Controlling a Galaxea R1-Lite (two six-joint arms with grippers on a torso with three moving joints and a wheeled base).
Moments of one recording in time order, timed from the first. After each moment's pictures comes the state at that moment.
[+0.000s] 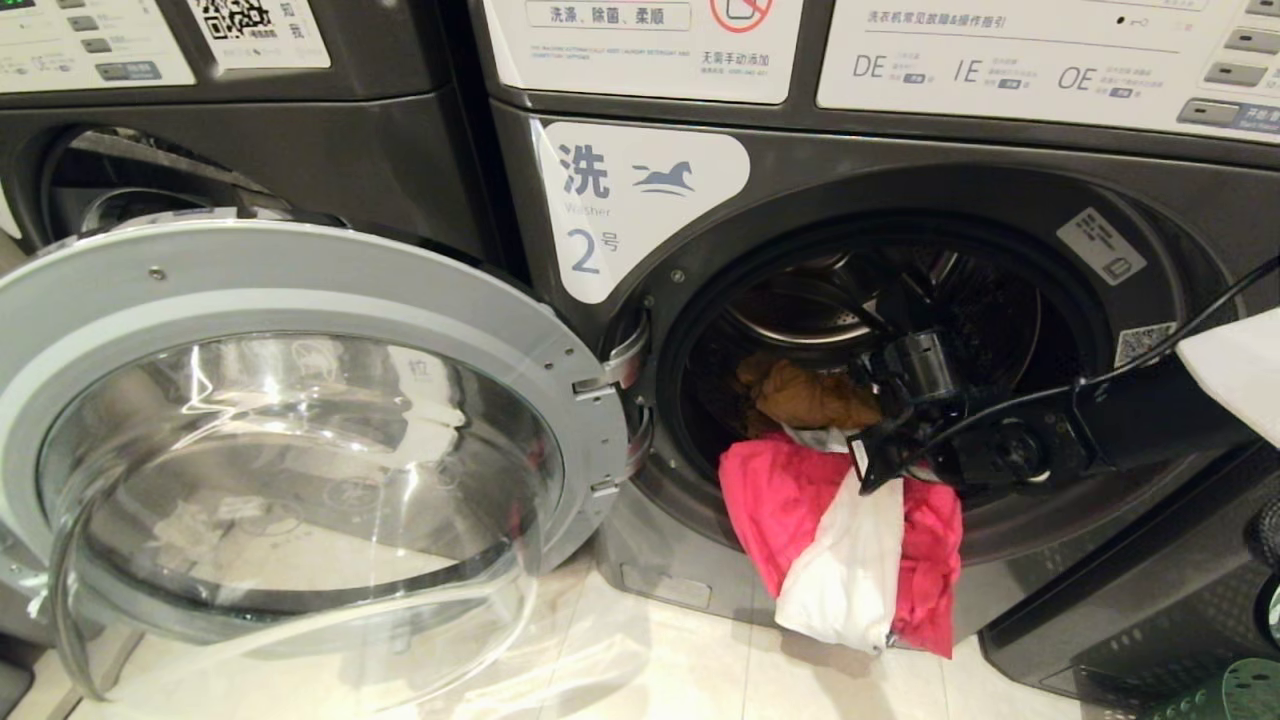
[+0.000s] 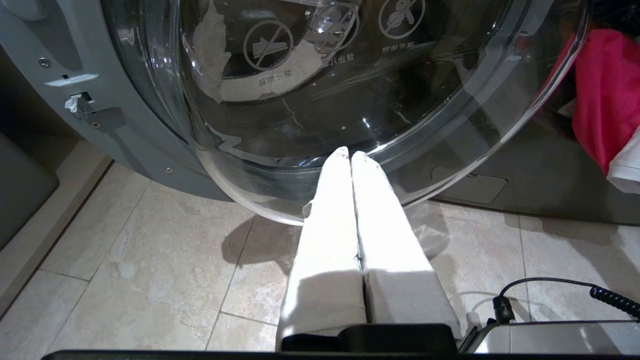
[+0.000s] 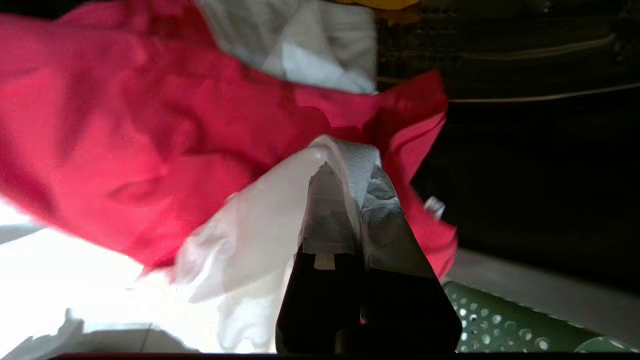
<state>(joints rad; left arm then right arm) 0.00 0.00 0.00 0.00 0.00 0.06 0.31 2.06 -1.24 -0.16 -0.44 0.00</state>
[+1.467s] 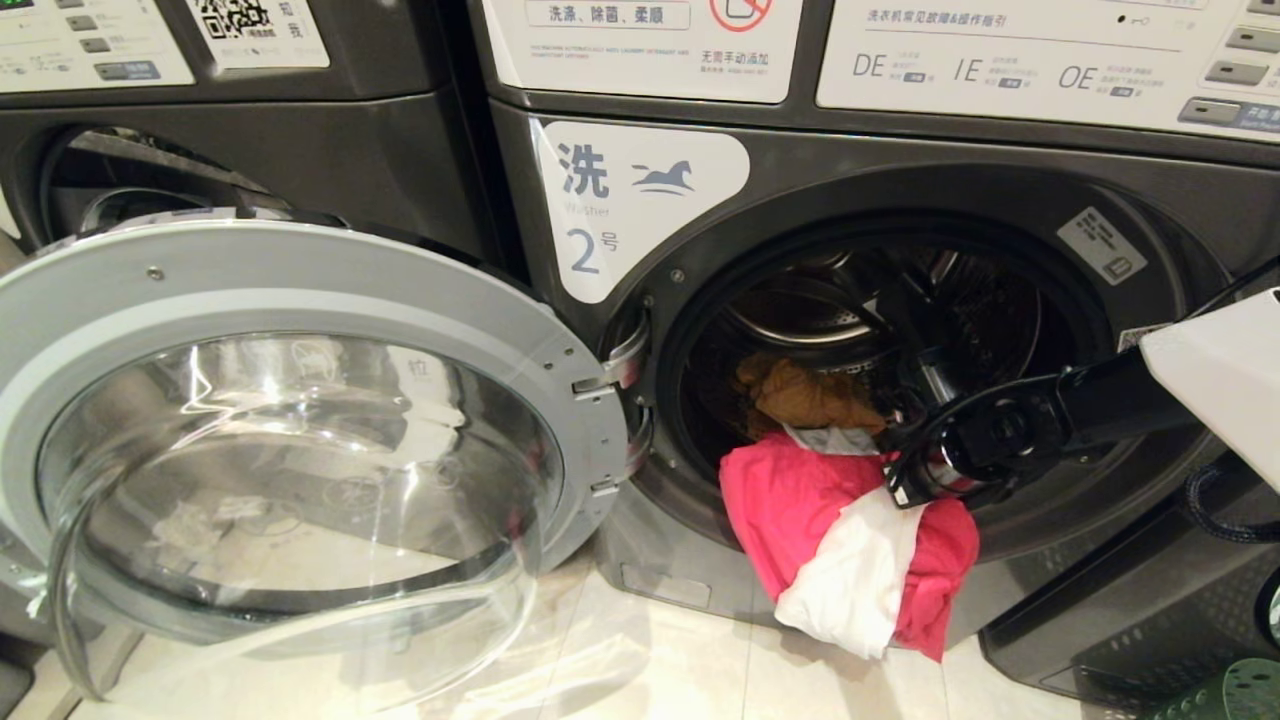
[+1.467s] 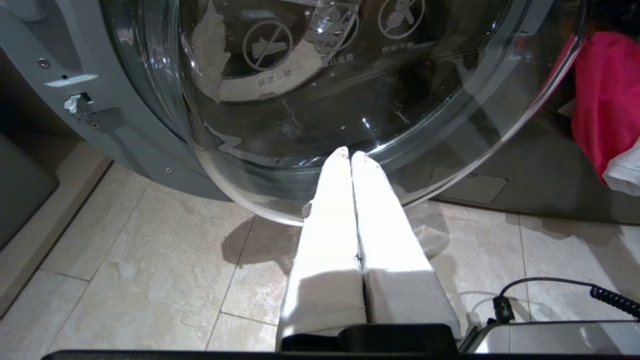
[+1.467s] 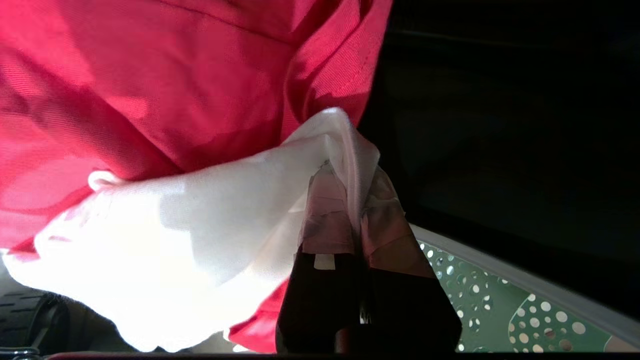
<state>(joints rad) 0.00 0.00 0.00 0.00 0.00 0.06 0.20 2.18 -1.36 0.10 -0.39 -0.03</state>
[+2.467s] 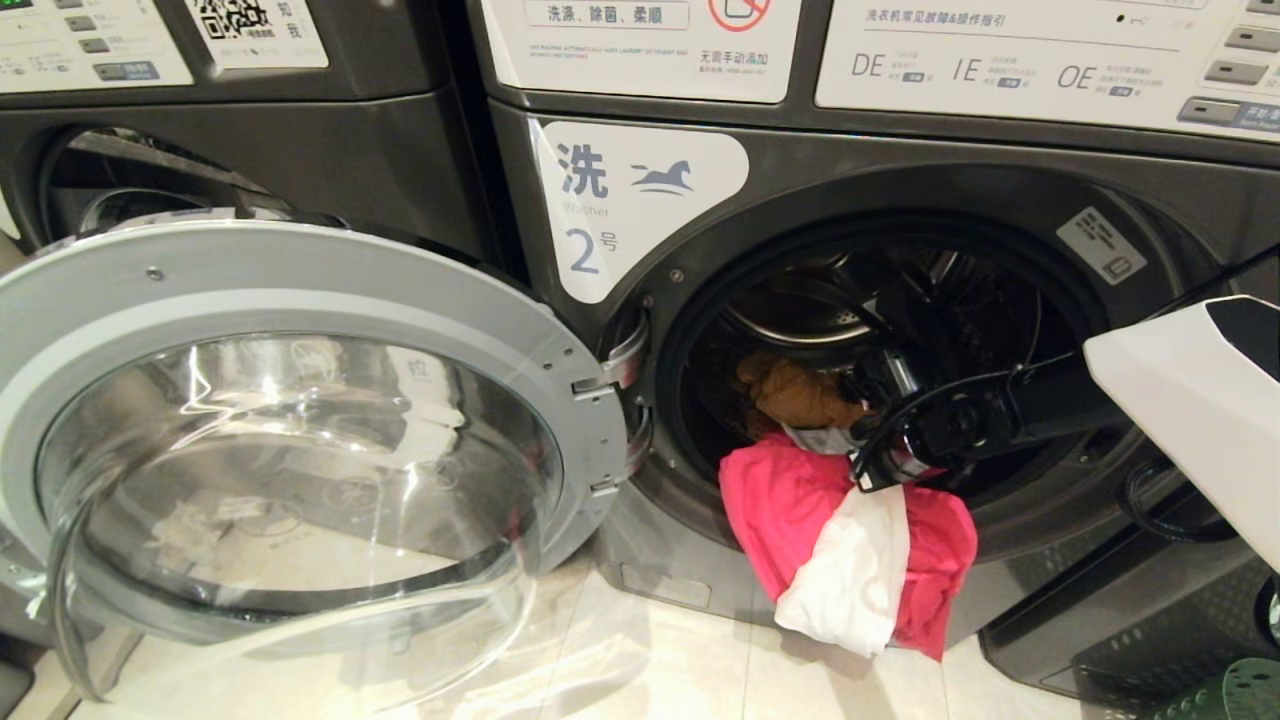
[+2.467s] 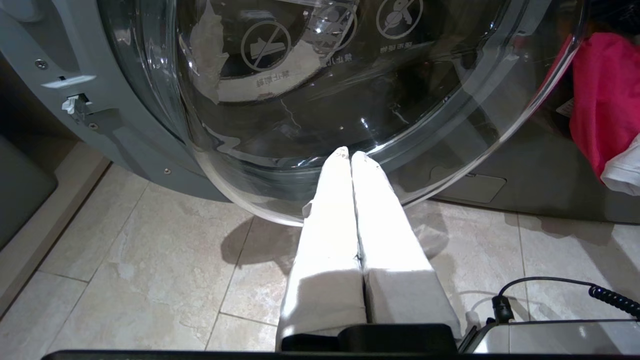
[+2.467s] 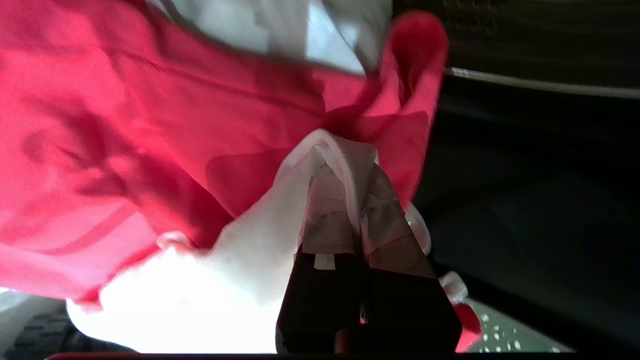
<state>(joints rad) 0.00 0.00 0.00 0.00 0.00 0.06 0.24 2.26 -1.51 0.10 -0.36 -0.03</state>
